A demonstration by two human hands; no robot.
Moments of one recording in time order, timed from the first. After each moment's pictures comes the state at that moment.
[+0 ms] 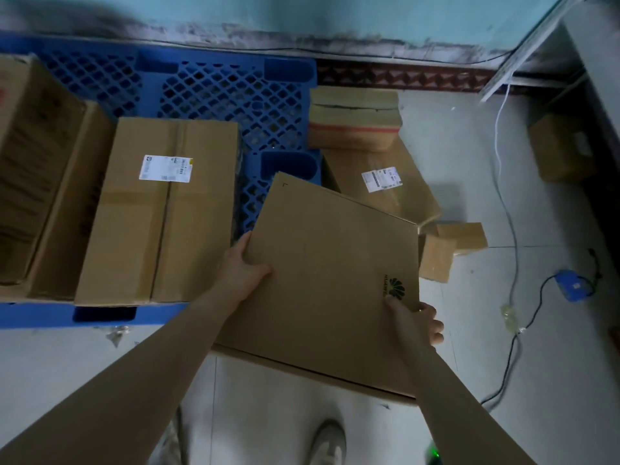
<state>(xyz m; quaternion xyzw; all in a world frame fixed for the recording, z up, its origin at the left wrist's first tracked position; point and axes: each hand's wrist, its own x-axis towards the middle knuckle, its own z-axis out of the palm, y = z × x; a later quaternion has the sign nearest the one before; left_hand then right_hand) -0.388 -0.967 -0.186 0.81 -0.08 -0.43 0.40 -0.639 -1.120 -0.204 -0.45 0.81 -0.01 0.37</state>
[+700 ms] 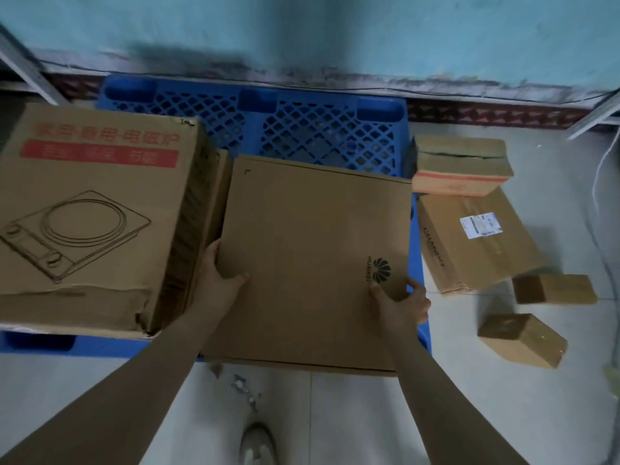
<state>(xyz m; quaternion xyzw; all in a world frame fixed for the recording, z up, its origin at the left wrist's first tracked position) -0.120 -0.799 -0.164 0.83 -0.03 -0.29 0.47 -0.331 -0.996 -0.179 -0.54 0.72 -0.11 0.43</state>
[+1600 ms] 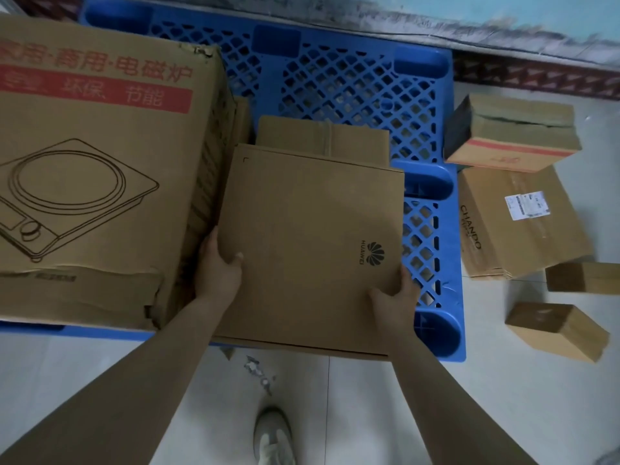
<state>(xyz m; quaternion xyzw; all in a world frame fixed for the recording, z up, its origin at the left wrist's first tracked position) -0.066 -0.753 -0.279 0.89 0.02 -0.28 0.37 -0.278 -0.931 -0.274 -0.58 0.64 -0.07 0.50</state>
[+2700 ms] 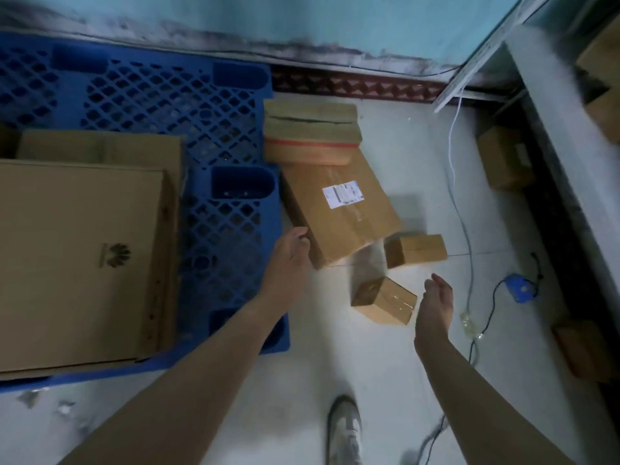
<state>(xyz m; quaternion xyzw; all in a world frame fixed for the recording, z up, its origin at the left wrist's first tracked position) -0.420 -1.122 -0.202 0.71 -0.17 -0.43 0.53 -0.637 -1.226 -0.200 -0.42 0.73 -0.30 0.44</state>
